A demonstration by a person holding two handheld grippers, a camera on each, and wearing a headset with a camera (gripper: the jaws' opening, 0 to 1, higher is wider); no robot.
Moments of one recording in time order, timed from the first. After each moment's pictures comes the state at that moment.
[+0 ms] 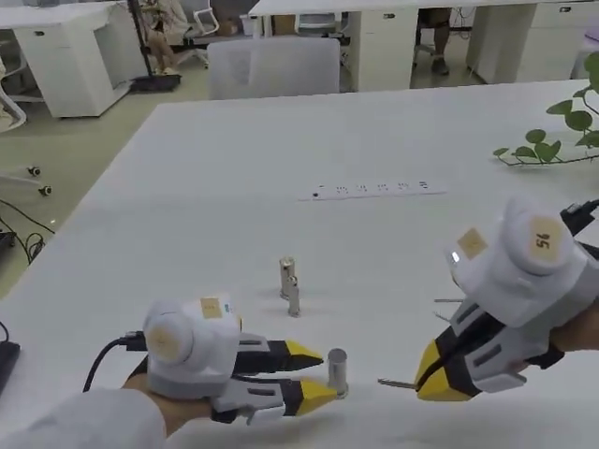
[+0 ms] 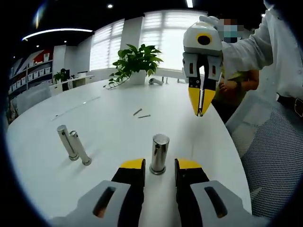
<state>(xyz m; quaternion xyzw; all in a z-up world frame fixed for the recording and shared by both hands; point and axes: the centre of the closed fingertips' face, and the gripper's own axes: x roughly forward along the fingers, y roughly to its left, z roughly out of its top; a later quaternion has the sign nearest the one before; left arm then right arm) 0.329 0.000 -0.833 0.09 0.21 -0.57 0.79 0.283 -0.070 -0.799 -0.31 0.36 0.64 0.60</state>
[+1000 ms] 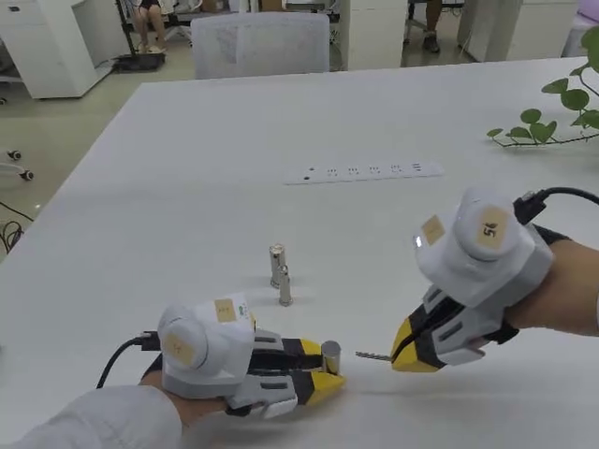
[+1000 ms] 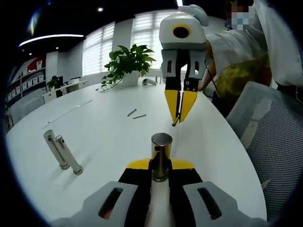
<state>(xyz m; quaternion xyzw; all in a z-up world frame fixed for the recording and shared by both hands) 0.331 -0.014 -0.846 0.10 0.18 -0.59 0.78 0.315 -0.053 -0.820 -0.32 0.37 0.62 0.61</state>
